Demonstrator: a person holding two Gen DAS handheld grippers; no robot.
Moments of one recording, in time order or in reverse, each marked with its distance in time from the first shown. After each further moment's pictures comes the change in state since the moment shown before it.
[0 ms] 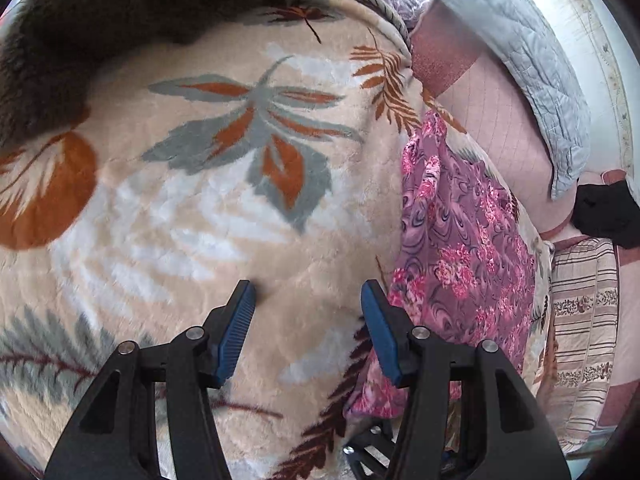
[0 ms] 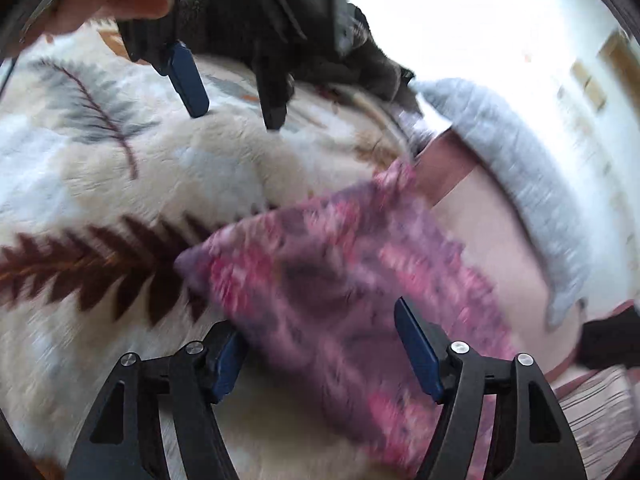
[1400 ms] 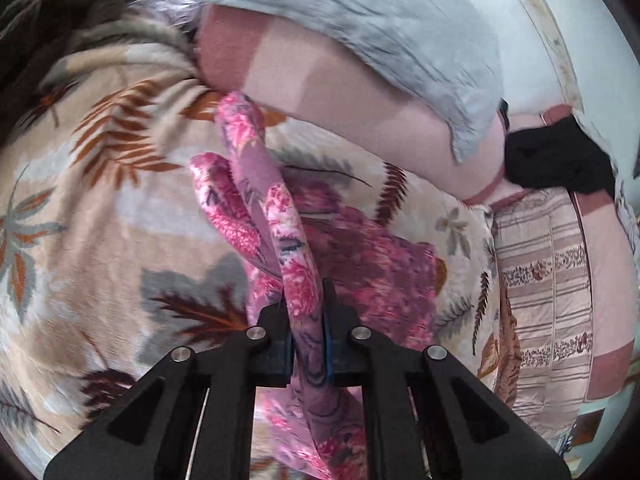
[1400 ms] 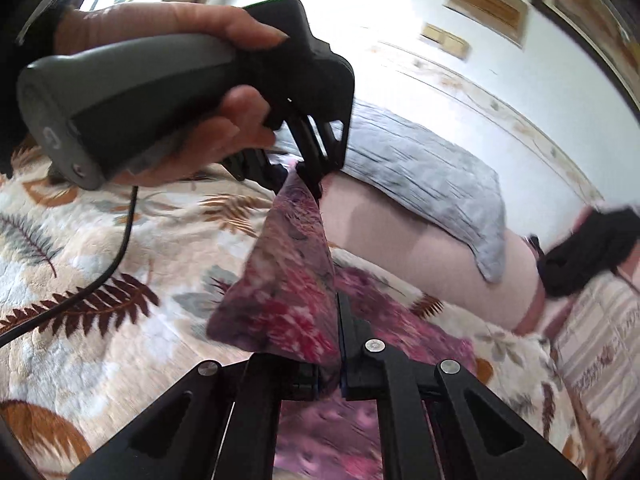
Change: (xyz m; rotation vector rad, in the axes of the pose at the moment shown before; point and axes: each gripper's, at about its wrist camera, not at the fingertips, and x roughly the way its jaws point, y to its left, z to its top) left arm 0.016 -0.249 0.031 0.235 0.028 -0.137; right arm -0.077 -0.164 -0.076 0.439 -0.138 -0.095
